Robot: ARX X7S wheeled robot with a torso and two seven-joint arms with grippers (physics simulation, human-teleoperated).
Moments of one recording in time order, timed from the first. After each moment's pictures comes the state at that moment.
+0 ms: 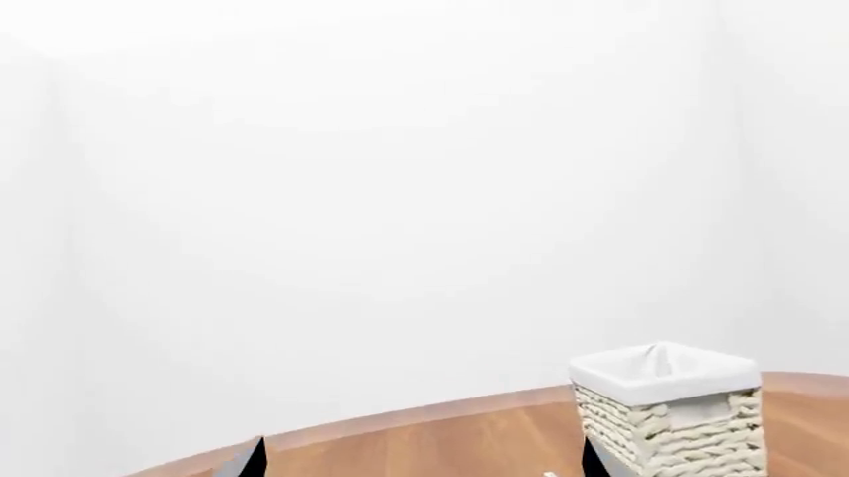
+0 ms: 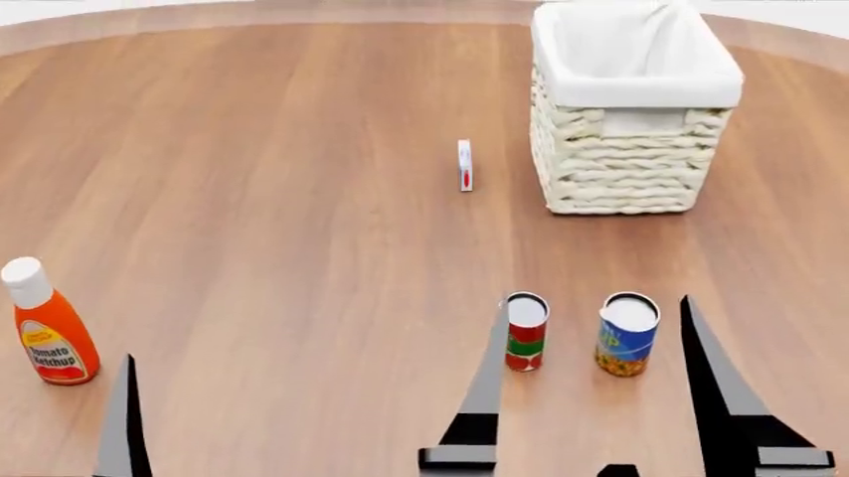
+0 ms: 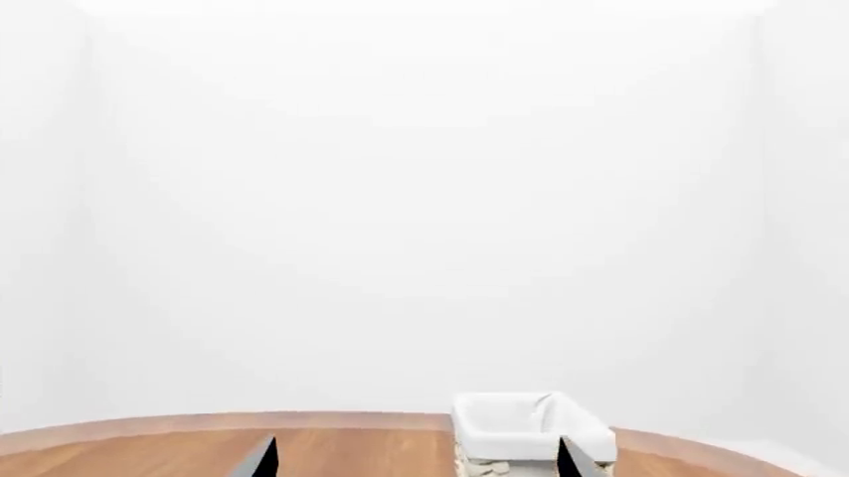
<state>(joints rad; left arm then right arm) 0.11 -0.15 0.18 0.94 0.09 -0.41 -0.11 0.05 0.18 -0.14 -0.98 0.14 0.58 0.25</state>
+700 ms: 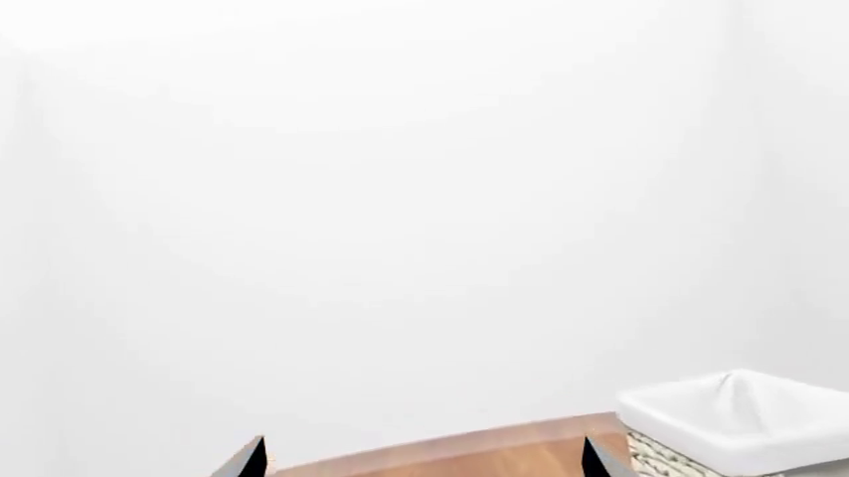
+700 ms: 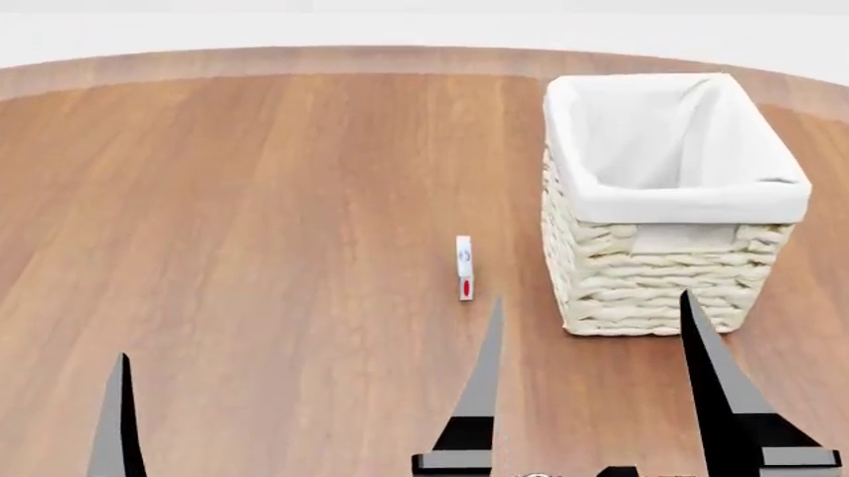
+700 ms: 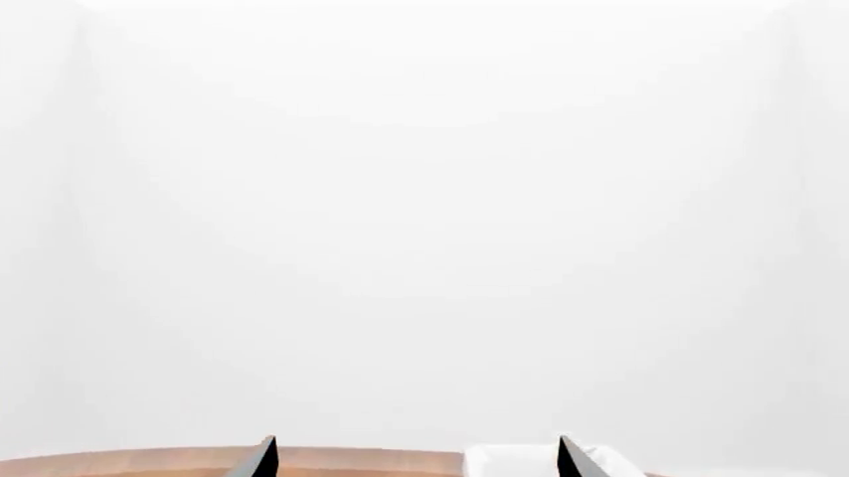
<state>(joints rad) 0.10 -0.19 0.21 0.98 0.08 -0.44 -0.14 0.07 0.22 -0.15 -1.02 0.18 0.61 0.29</state>
